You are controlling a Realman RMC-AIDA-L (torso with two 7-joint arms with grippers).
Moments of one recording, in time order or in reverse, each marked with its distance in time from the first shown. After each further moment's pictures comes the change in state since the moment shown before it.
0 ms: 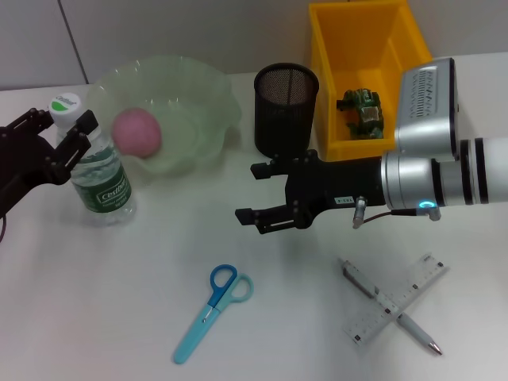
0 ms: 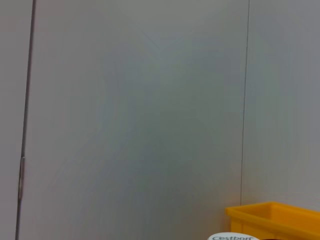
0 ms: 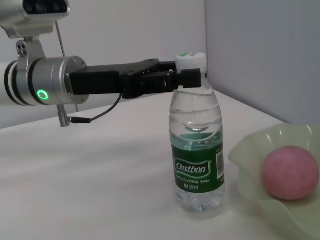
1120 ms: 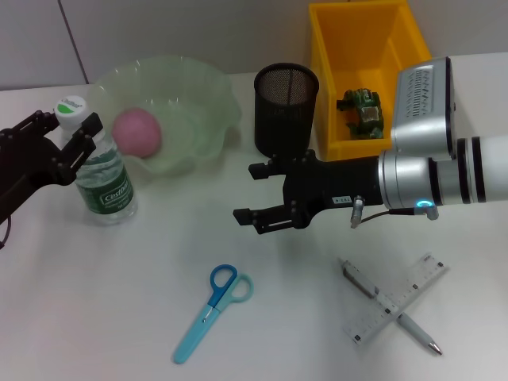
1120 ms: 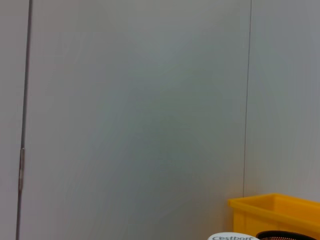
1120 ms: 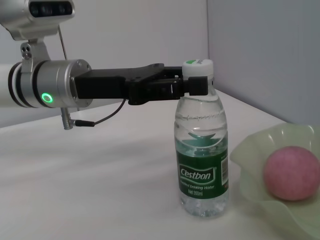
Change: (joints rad) left arm -0.012 0.000 0.004 -0.019 -0.001 -0.030 0.020; right arm 0.006 0.000 -0.008 0.001 0.000 0.005 0.005
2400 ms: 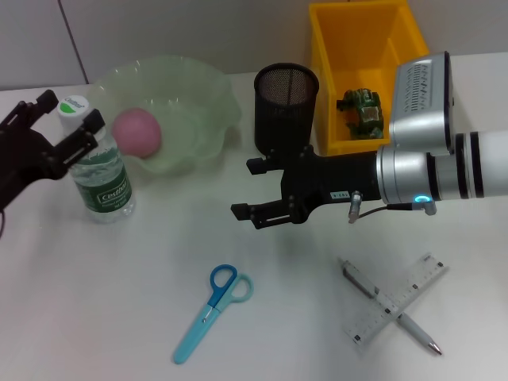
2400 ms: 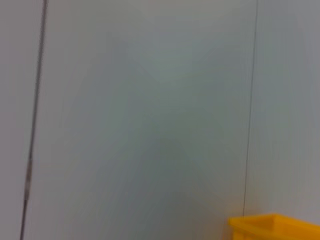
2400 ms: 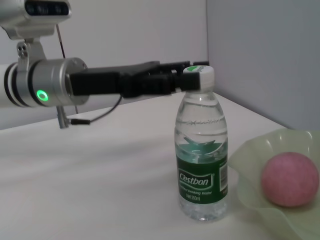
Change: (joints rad) left arm 0.015 0.006 0.004 0.027 -0.024 0.039 -0.072; right arm 0.011 0.000 0.008 0.000 0.000 0.002 0.000
